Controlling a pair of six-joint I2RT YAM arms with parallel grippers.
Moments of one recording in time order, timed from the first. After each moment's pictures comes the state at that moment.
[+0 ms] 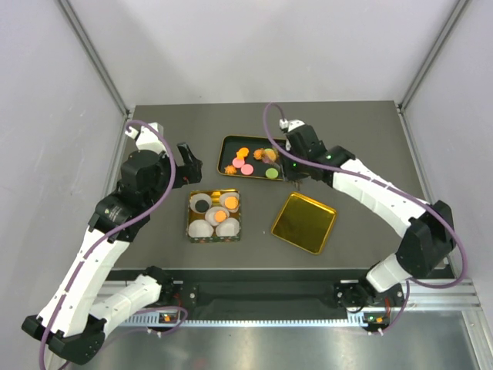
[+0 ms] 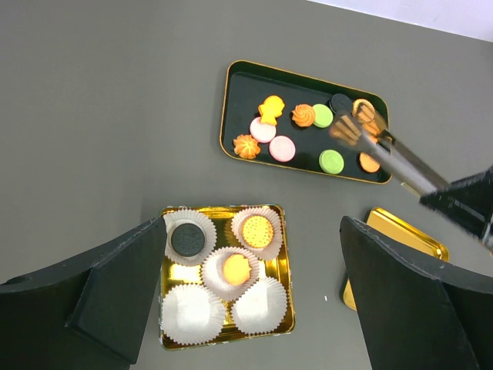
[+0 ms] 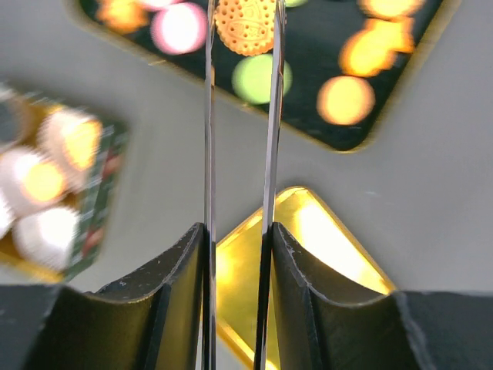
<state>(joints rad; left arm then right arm) -0.47 0.87 1.17 -0.67 -0.27 -0.44 0.65 1.52 1.33 -0.62 0.14 0.29</state>
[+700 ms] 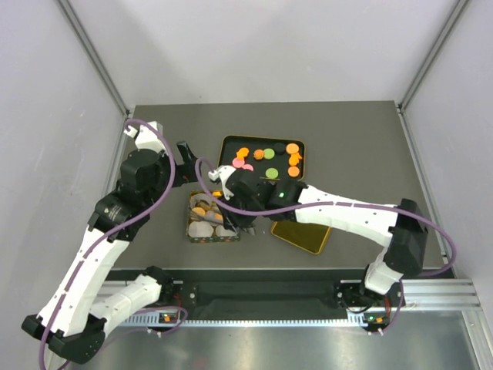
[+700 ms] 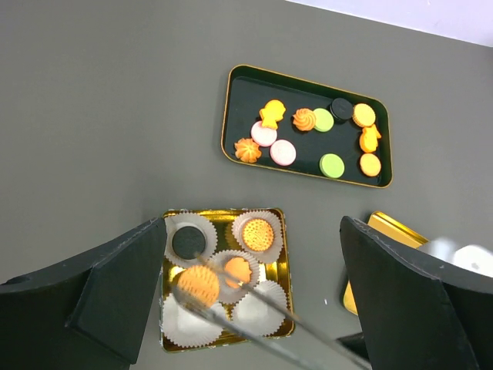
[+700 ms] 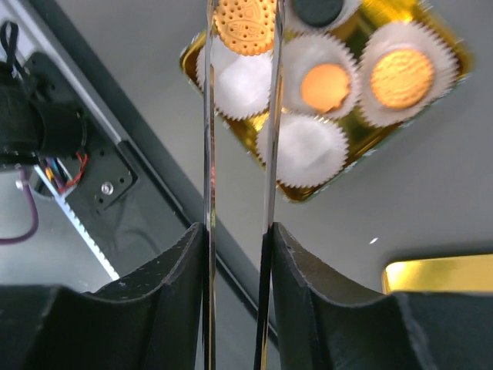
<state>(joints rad) -0.47 0.87 1.18 -0.67 -0.28 -0.44 1.14 1.61 1.44 -0.61 -0.01 0.34</state>
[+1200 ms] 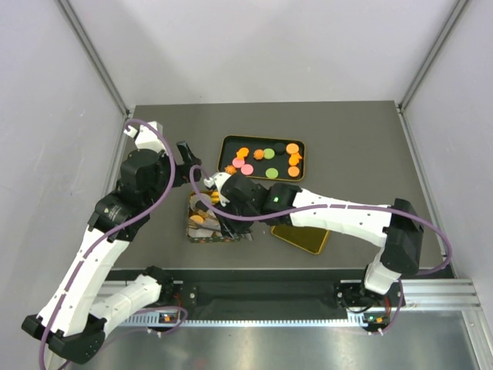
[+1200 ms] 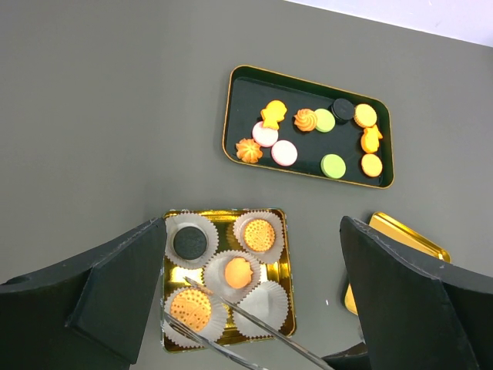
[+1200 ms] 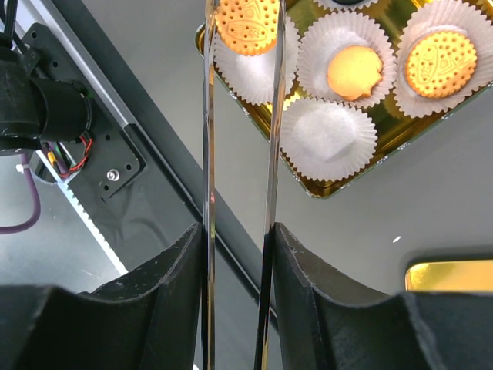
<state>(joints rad) -0.47 0.87 1.18 -0.67 -0.28 -0.44 1.19 1.66 1.44 -0.61 -0.02 0.35</state>
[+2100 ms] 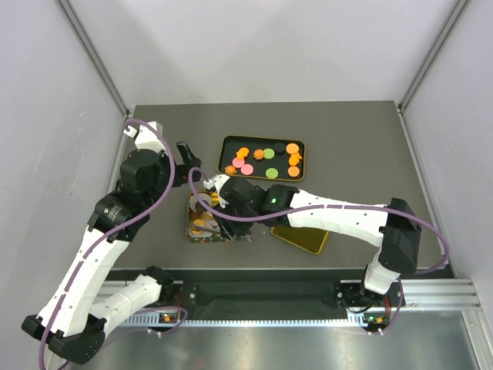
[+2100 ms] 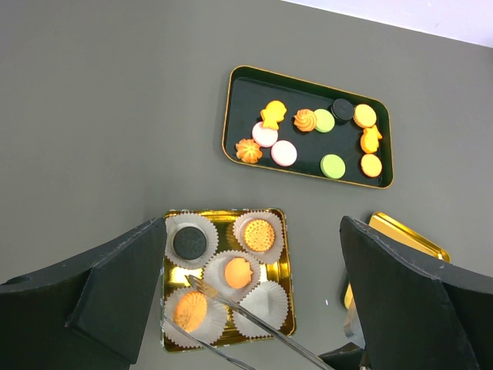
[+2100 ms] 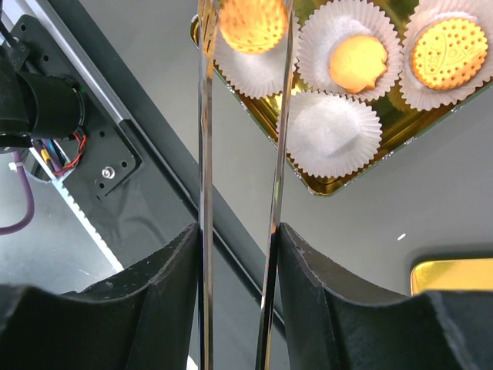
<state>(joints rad) -0.47 0.87 1.18 -0.67 -0.28 -0.44 1.19 1.67 1.43 -0.61 -0.02 0.36</state>
